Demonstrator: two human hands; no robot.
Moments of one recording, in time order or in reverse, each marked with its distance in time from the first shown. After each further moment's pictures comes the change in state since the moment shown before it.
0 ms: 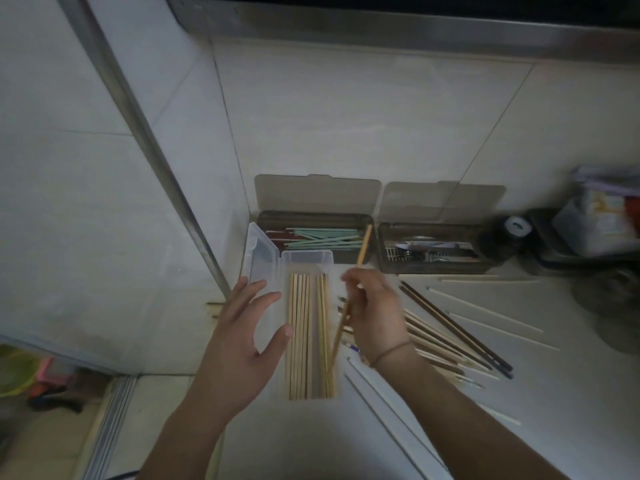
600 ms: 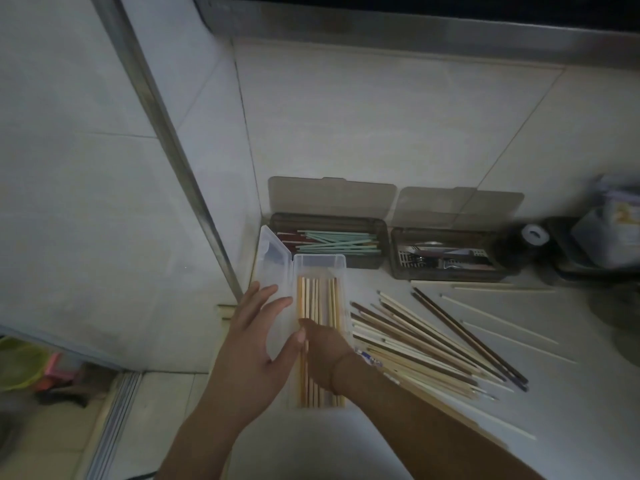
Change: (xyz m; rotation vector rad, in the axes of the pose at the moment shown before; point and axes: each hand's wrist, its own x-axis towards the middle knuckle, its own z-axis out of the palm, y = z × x) left_hand -0.001 -0.001 0.000 -0.003 0.010 -0.022; right_hand -0.013 0.008 0.089 -0.264 -0.800 0.181
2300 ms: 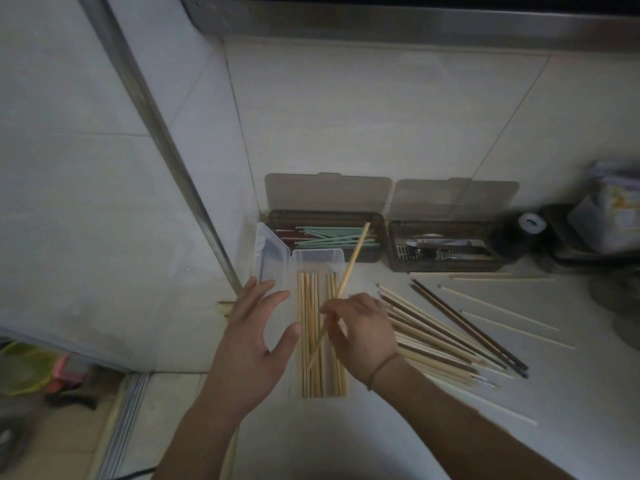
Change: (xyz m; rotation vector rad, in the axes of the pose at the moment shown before) left_hand 0.000 -0.006 0.000 -0.006 0.000 -0.001; right_hand -0.050 0.015 -0.036 -0.153 0.695 -0.313
